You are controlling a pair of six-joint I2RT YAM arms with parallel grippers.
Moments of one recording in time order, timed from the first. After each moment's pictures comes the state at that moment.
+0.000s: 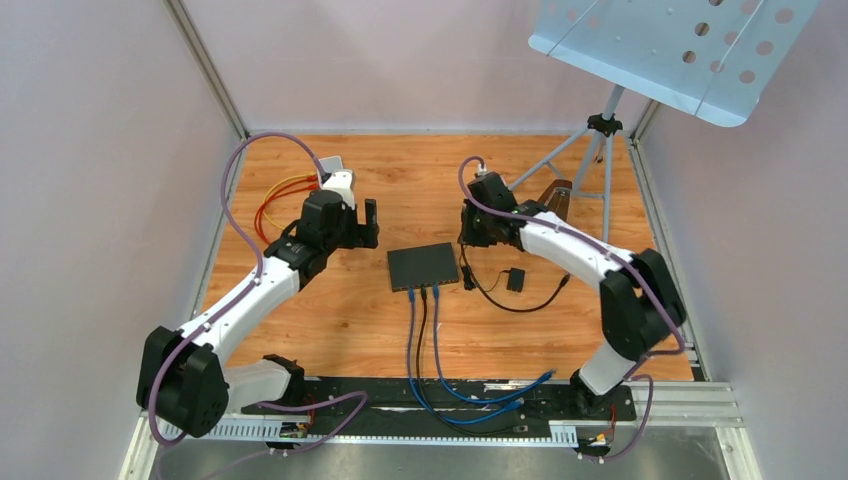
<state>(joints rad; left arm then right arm) -0.42 1.19 0.82 -0.20 -0.14 -0.26 0.59 1.59 1.16 -0.44 0.02 0.61</state>
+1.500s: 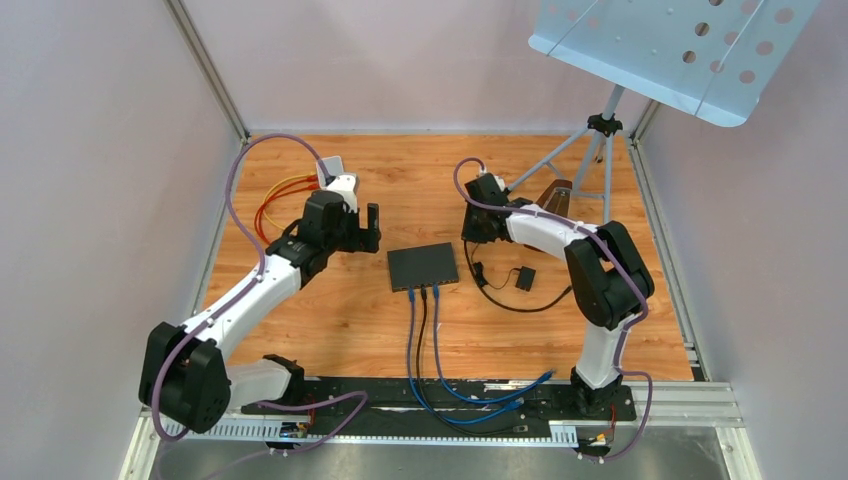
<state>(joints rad) -0.41 1.20 0.82 -0.24 -0.09 -0.24 0.52 1.87 1.22 -0.30 0.08 0.64</state>
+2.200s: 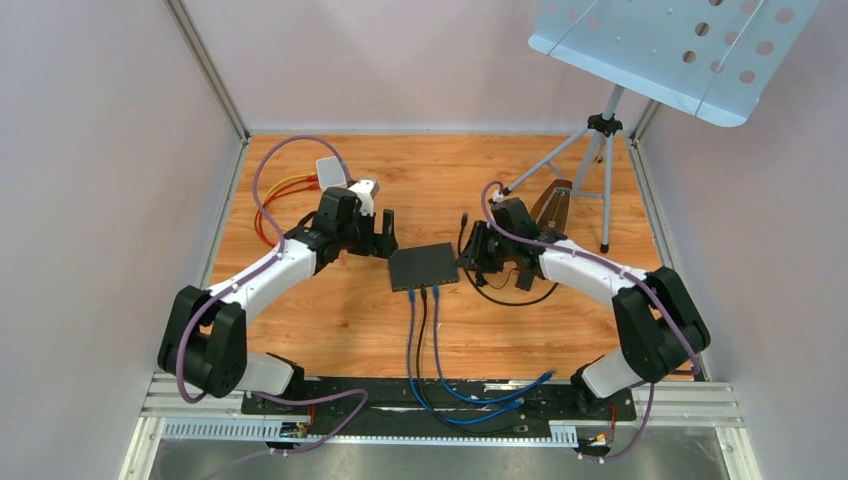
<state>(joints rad) -0.41 1.37 0.86 -0.22 0.12 -0.24 0.53 1.54 0.92 -0.21 -0.23 0.71</state>
